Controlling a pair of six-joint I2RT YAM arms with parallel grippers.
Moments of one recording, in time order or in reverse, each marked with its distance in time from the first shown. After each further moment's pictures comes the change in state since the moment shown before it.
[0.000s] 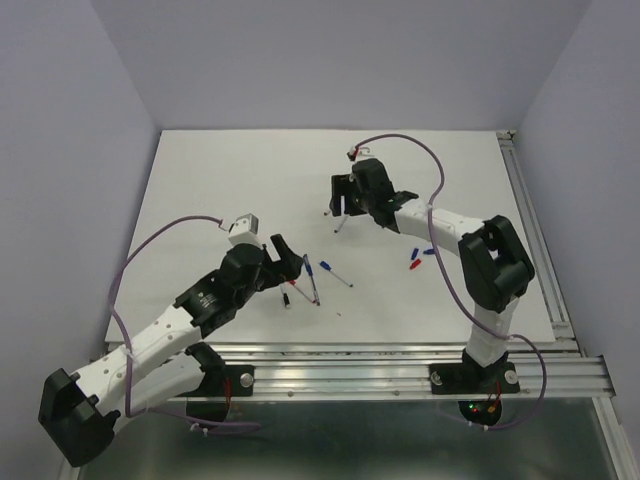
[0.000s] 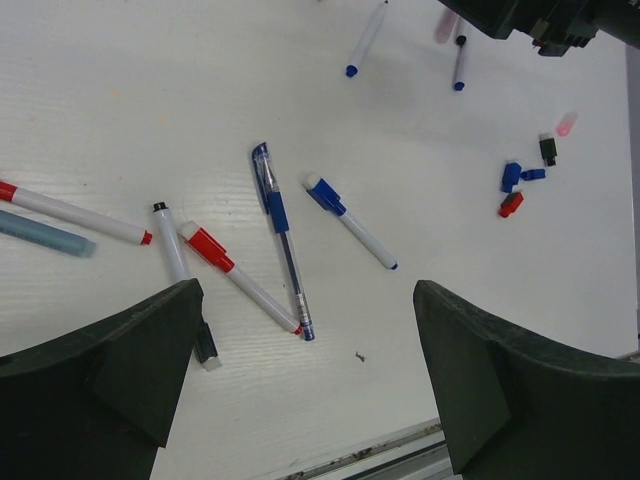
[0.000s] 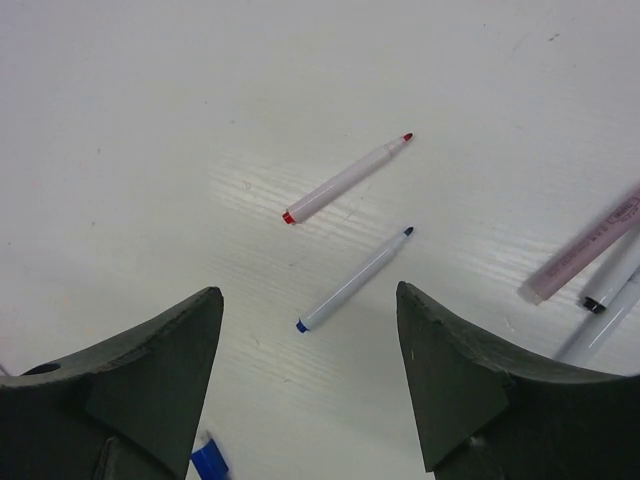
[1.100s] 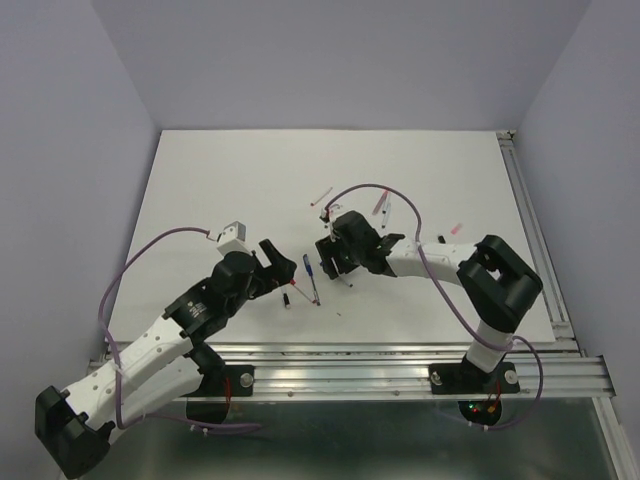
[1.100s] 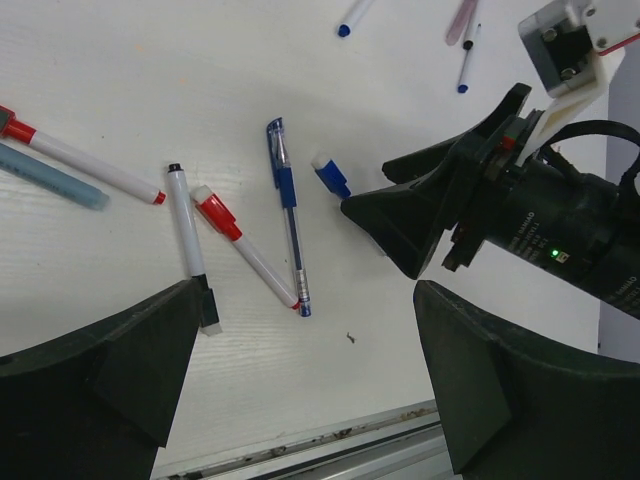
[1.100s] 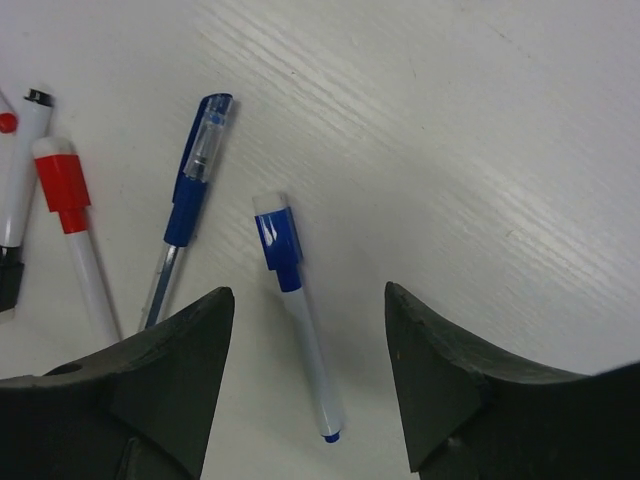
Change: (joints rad) left arm 0.005 -0.123 -0.022 -0.111 -0.018 -0.119; right arm 0.227 -0.124 -0.284 -0.026 -0.067 -0.121
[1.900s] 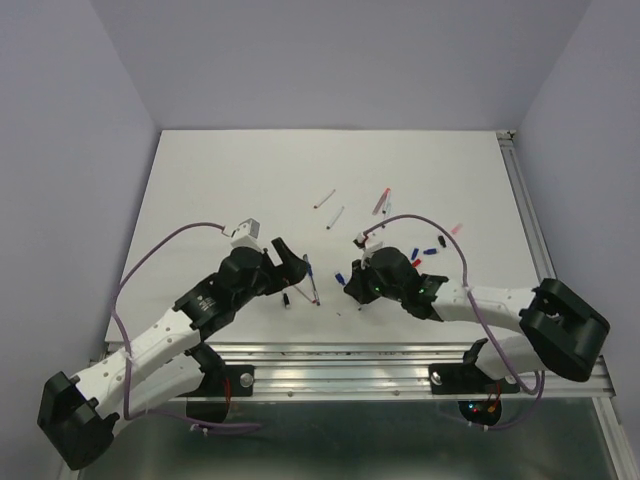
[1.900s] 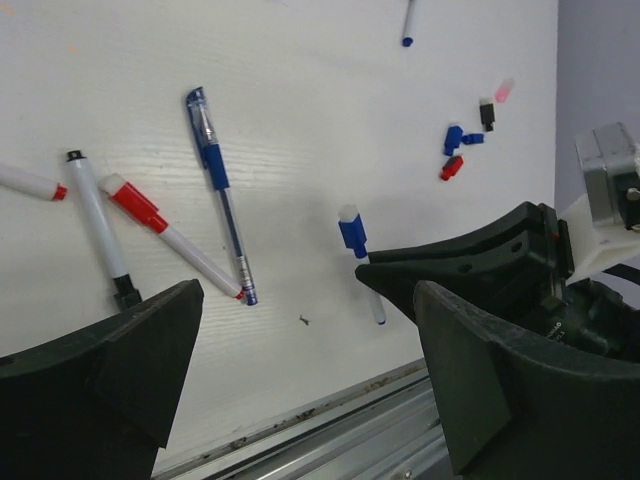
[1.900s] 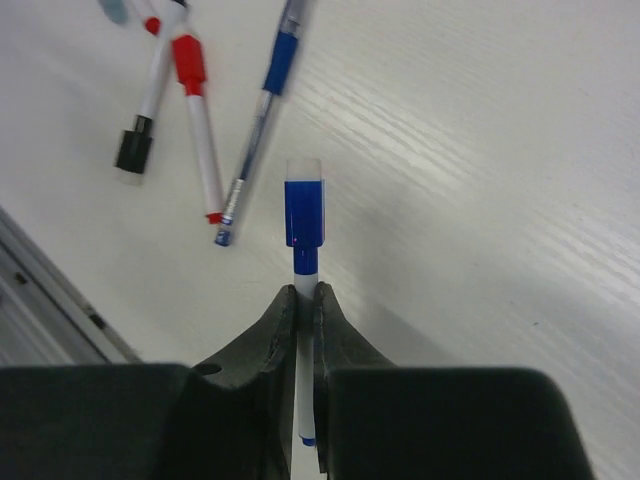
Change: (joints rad) left arm 0.000 0.063 -0.014 0.095 0.121 -0.012; right arm 0.074 -0.326 -0.429 0.220 0.001 0.189
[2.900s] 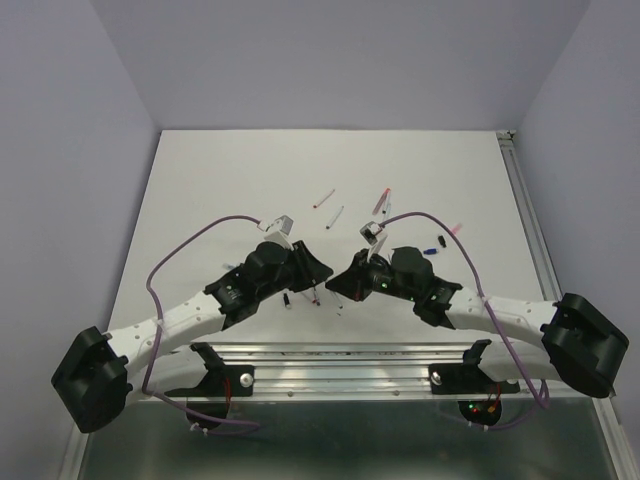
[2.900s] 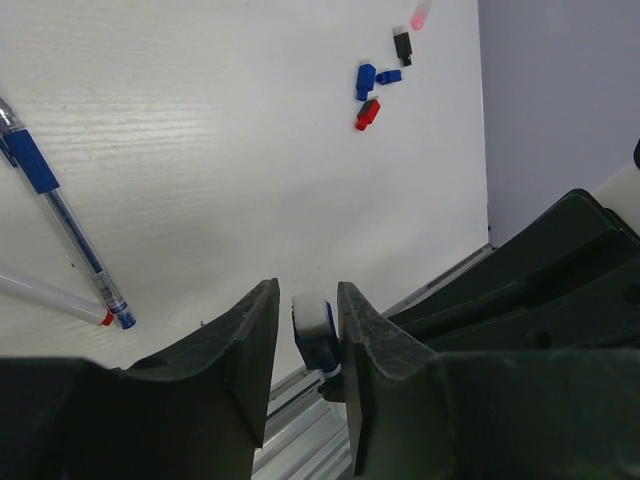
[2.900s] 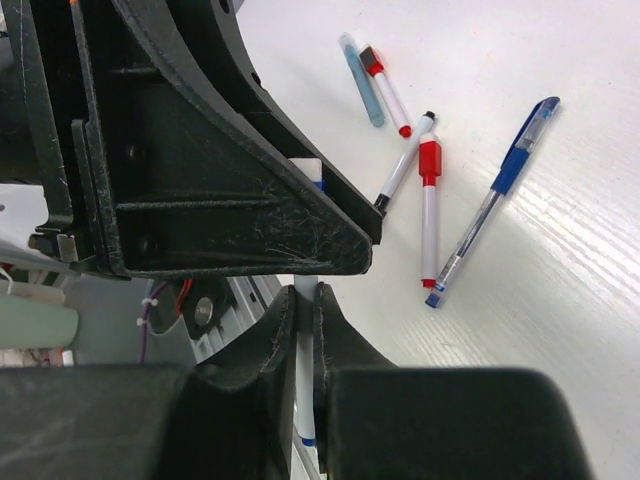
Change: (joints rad) left arm -0.090 0.264 0.013 0.335 0.167 -0.048; right arm 0.000 -0.192 -0.105 0.361 -0.310 0.223
